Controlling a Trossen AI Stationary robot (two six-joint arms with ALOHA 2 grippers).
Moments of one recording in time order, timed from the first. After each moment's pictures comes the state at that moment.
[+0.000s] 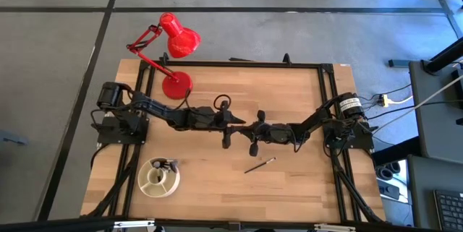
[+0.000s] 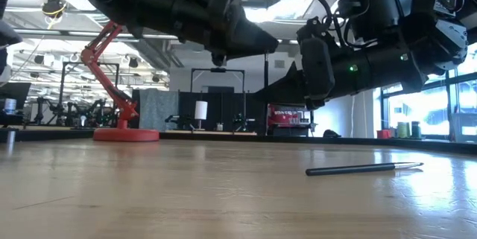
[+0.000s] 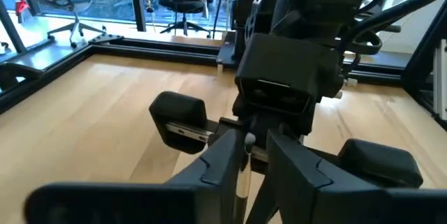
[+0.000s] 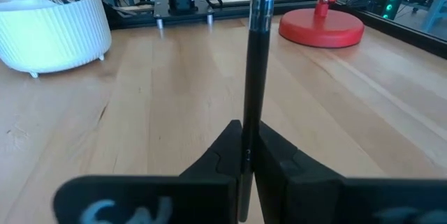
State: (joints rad) left arm -0.04 1.70 0.79 0.71 -0.14 -0.12; right arm 0.18 1.85 0.53 1.15 0.41 0.10
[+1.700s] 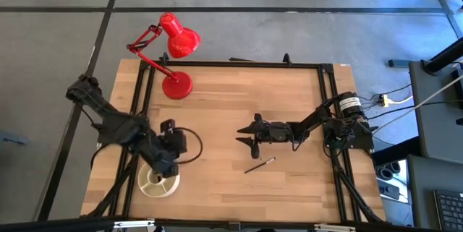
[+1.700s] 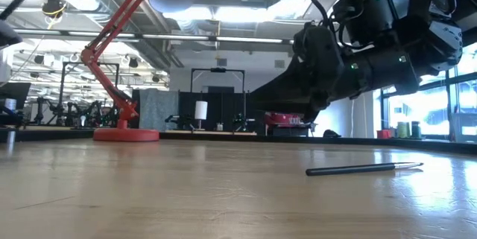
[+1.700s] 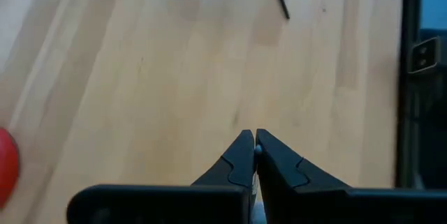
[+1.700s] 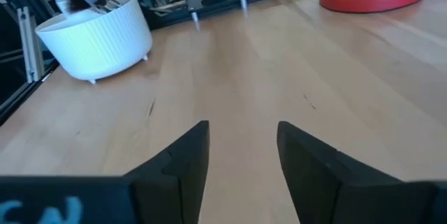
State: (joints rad) left arm -0.64 1.32 1.33 -1.13 -0.43 -0.78; right arm 0.15 1.85 0.53 1.12 0.22 0.28
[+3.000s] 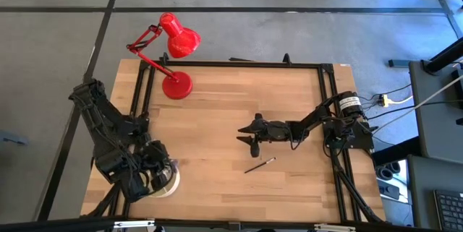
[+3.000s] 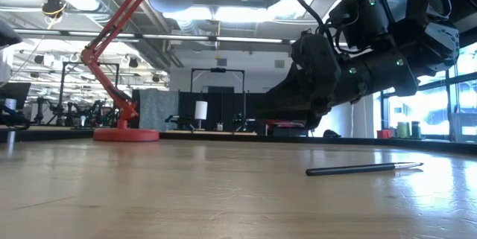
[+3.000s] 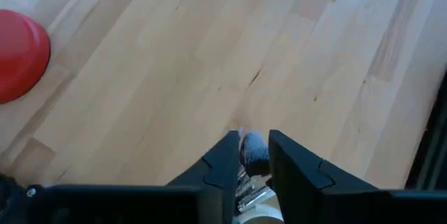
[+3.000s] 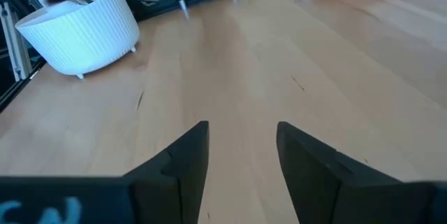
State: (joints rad) left arm -0.97 1.41 1.33 -1.39 -0.61 -1.47; right arm 0.13 1.85 0.53 1.07 0.22 0.33
